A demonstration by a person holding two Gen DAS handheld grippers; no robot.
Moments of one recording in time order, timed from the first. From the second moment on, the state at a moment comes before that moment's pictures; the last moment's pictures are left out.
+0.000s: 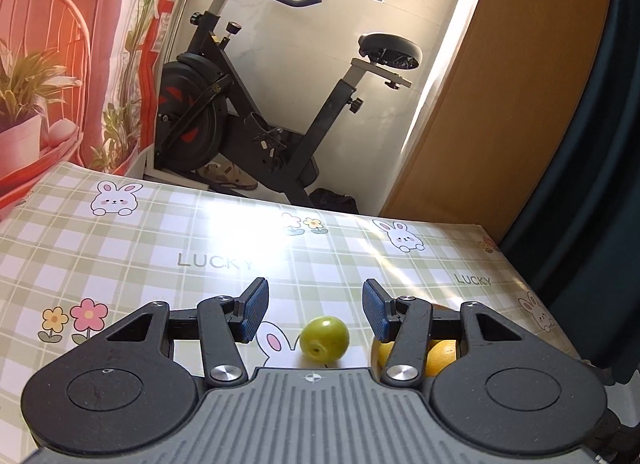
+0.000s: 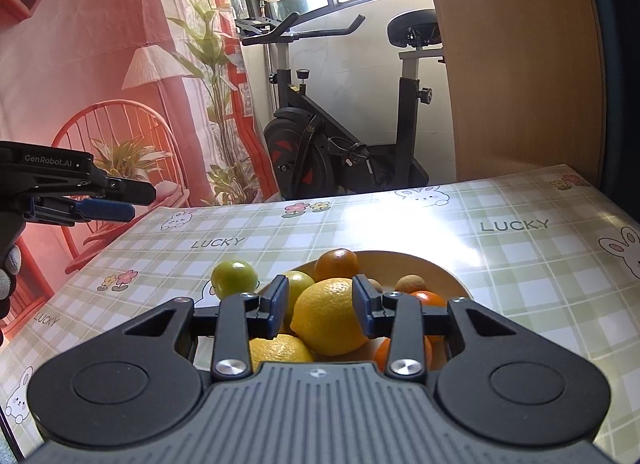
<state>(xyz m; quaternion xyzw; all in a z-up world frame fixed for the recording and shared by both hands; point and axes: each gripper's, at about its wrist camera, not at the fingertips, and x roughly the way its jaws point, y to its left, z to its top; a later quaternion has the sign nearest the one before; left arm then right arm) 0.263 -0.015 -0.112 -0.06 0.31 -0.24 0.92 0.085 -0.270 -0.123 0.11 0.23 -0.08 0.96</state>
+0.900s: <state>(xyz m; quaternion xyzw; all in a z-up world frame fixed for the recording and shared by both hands) 0.332 -0.030 -0.188 -0.08 0.40 -0.31 0.86 0.243 -0.190 -0.166 -0.01 0.37 -0.03 0.93</state>
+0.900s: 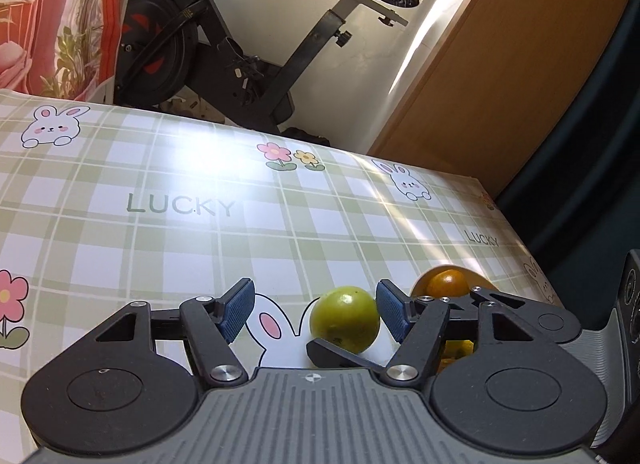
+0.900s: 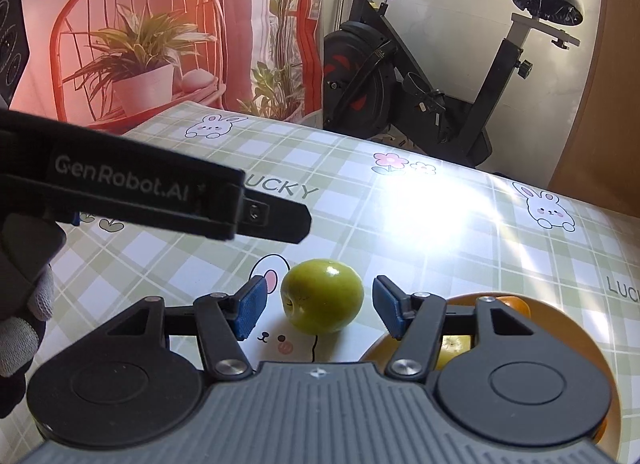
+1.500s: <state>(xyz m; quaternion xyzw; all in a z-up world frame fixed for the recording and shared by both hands) 0.340 -0.037 -0.214 -0.10 0.42 -0.35 0.83 0.253 -0.186 -0.176 -0.01 0.40 -0.05 0.92</state>
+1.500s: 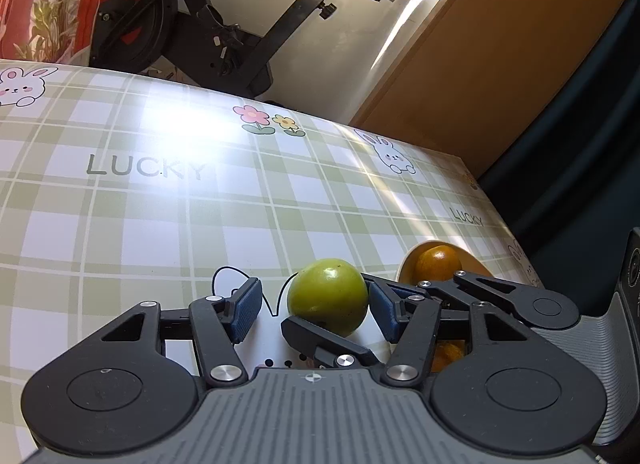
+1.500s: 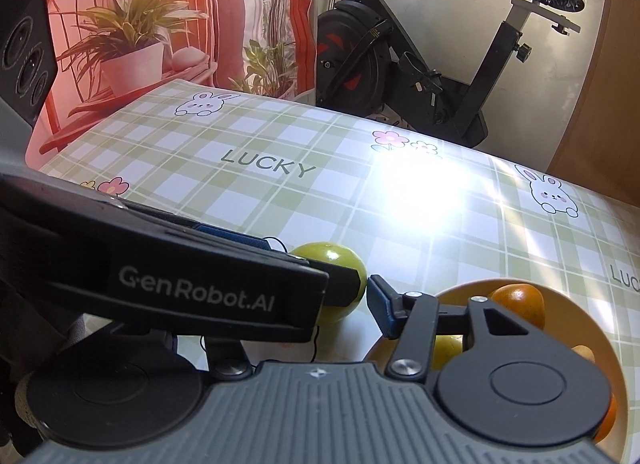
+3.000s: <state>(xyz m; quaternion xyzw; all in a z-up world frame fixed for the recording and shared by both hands) 0.253 -0.016 -0.184 -0.10 0.38 -0.30 0.87 0.199 -0.159 -0.158 0.01 0.36 -0.02 0.93</state>
